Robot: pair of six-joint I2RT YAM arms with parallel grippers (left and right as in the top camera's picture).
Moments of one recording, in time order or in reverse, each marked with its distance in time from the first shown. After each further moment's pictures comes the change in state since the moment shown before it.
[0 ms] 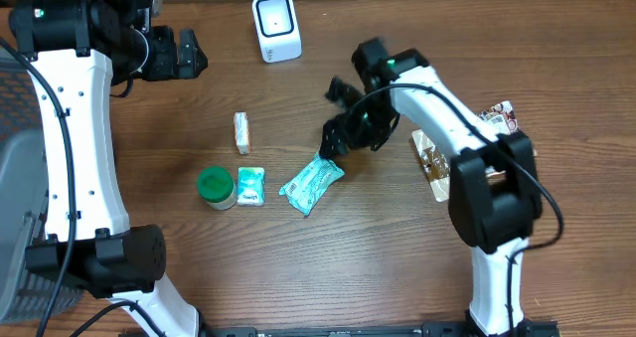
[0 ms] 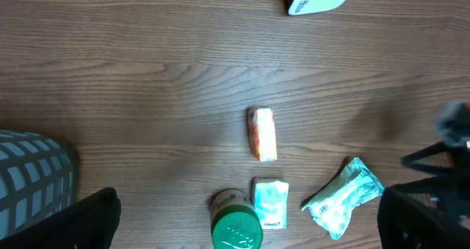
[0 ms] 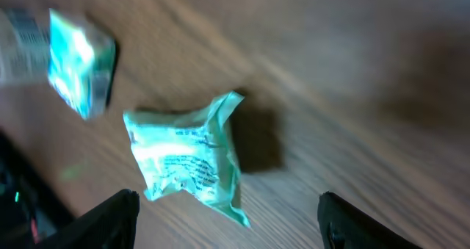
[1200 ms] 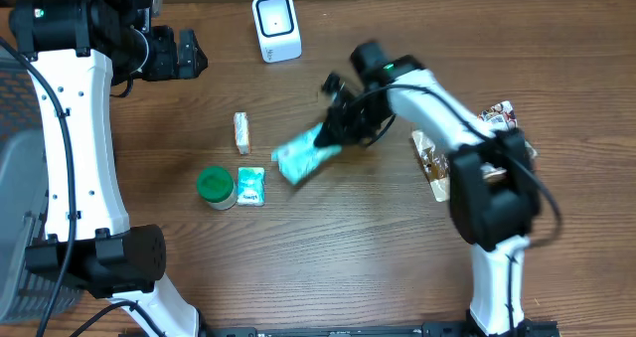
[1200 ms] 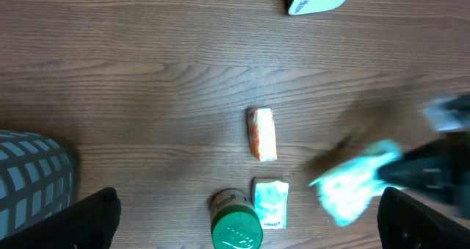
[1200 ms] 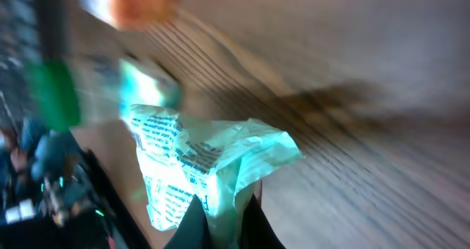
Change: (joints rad) left arm 0.000 0.000 0.000 0.000 0.000 0.000; right arm -0.025 -0.040 -0.024 0.165 -0.197 0.195
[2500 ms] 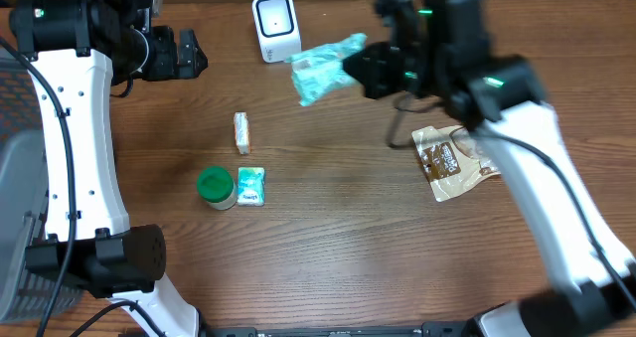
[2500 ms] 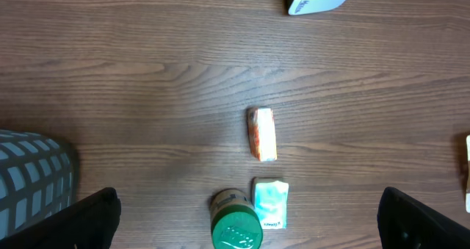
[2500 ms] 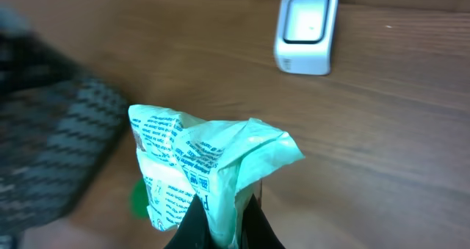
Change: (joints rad) left arm 0.000 0.000 0.000 0.000 0.000 0.000; right arm 0.018 -0.468 0.023 0.163 0.356 0.155
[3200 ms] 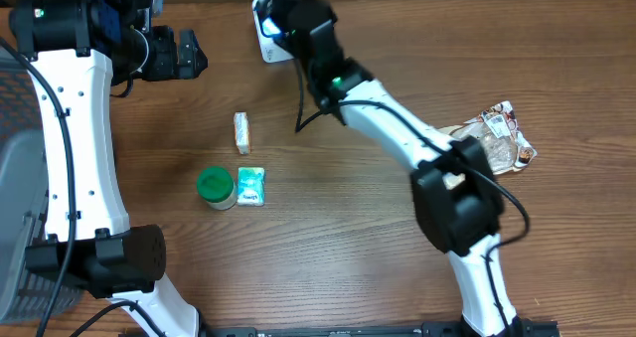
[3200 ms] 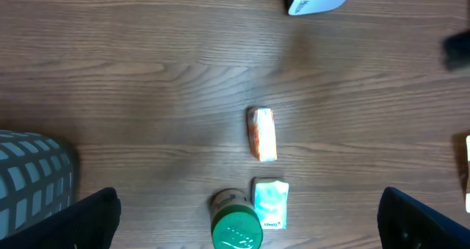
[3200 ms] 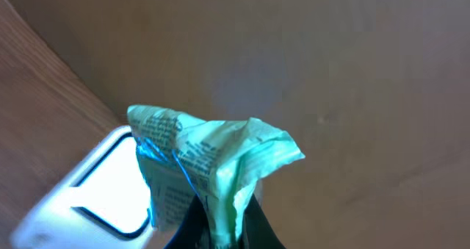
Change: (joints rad) left arm 0.000 0.000 0.000 0.000 0.000 0.000; right arm 0.197 0.606 0.113 1.014 0.718 -0.914
